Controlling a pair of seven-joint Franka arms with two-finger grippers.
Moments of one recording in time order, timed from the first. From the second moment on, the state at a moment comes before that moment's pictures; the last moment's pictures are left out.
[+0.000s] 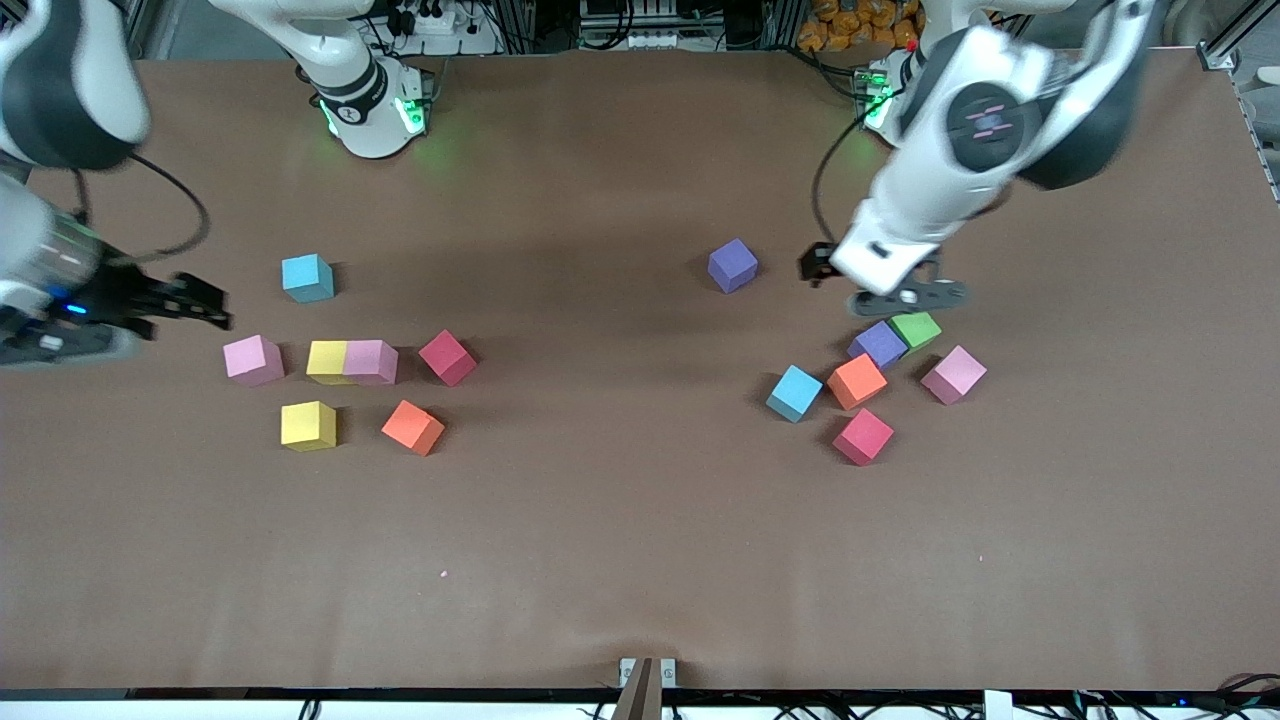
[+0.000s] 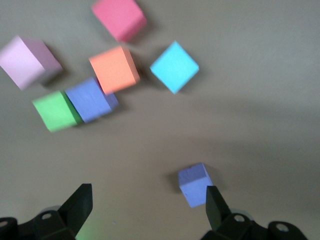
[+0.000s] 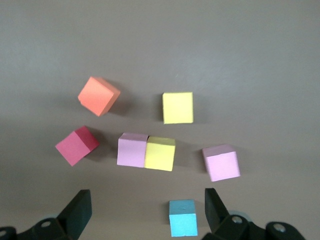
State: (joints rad) left arm -0.22 0.08 -0.33 -1.97 -0.06 1.92 -0.71; right arm -0.01 0.07 0.01 -1.86 0.04 1.85 -0.14
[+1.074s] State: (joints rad) left arm -0.36 0.31 -0.41 -2.33 -0.06 2.54 -1.17; right arm 0.49 0.28 0.02 -2.19 -0.05 2.41 0.23
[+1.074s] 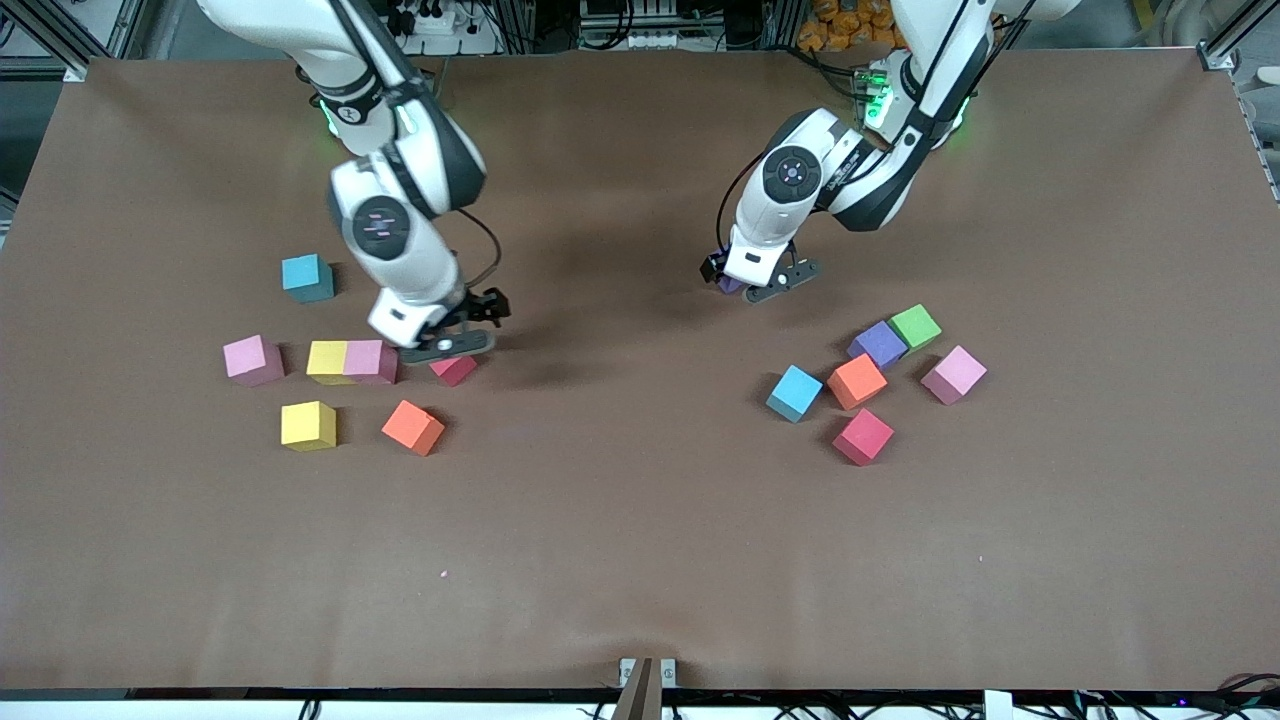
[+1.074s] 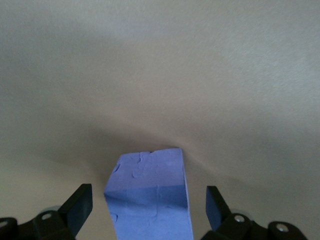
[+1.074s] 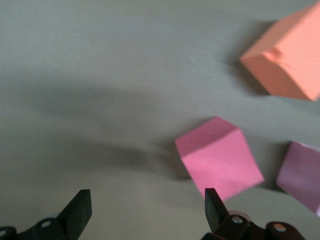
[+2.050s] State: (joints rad) left arm -0.49 0.36 -0.42 -2.30 0.07 2.56 -1.19; right arm 0.42 0.30 0.00 -2.18 -0.08 2.44 -0.32
